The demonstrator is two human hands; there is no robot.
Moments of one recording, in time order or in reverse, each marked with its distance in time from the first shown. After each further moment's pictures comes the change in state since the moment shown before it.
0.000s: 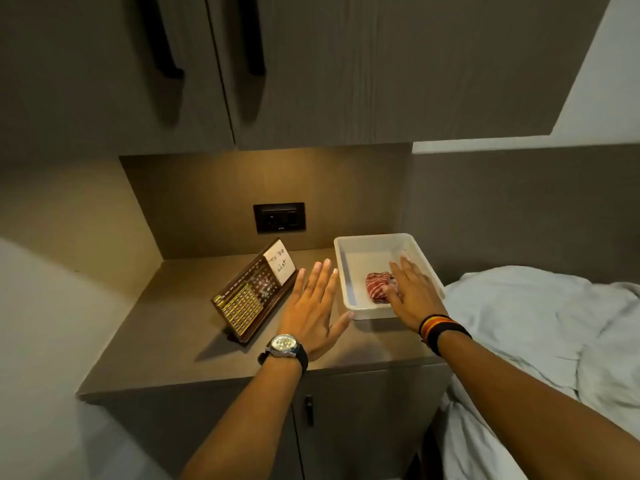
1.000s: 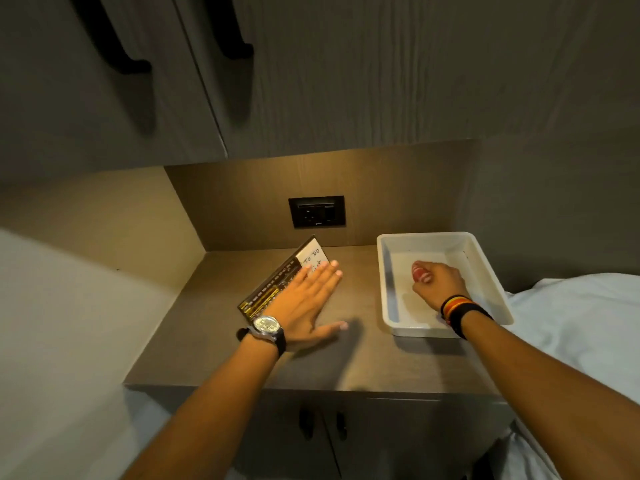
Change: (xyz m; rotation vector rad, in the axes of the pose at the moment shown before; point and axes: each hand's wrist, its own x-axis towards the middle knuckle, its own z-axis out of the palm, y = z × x) left_hand 0.021 -0.092 -0.024 0.072 -0.258 0.113; right_hand 0.099 -0.009 0.033 0.300 -0.093 0.120
